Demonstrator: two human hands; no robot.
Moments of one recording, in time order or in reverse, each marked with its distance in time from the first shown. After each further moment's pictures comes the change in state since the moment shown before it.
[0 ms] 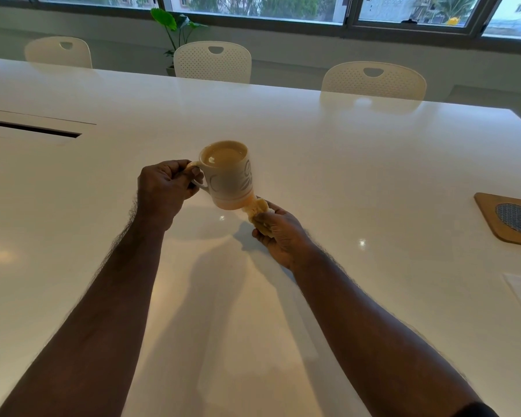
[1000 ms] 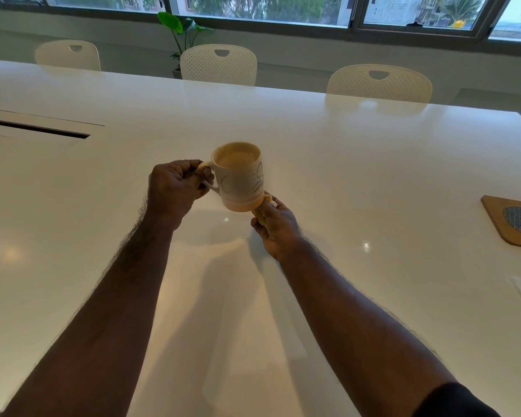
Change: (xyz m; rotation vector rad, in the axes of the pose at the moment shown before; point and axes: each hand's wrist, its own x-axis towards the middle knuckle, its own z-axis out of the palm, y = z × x) left_hand -0.006 0.009 0.003 -0.017 -0.035 0.014; right_hand 0.026 0.011 0.019 0.056 0.111 -0.091
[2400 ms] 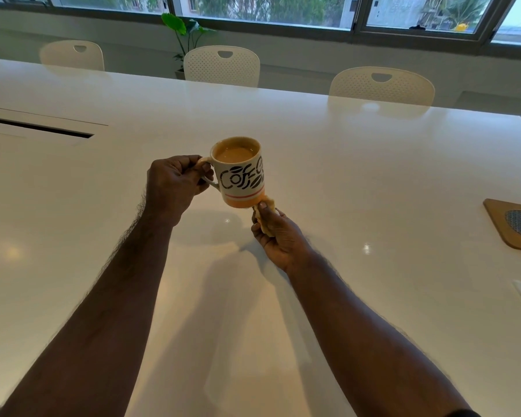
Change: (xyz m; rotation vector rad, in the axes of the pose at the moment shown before) left_hand 0.006 0.003 -0.005 -0.021 0.030 0.020; right_hand -0.015 0.002 -0.014 0.214 -0.201 0.107
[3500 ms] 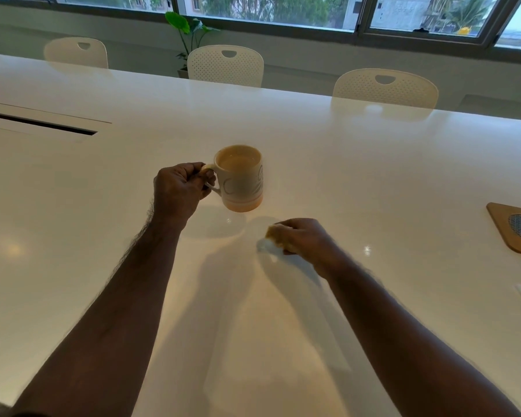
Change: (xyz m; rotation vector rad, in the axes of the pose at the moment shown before) left_hand 0.002 -0.029 -0.002 0.051 0.044 -0.027; right_hand -0.044 -0.035 -0.006 -1.133 0.159 -0.087
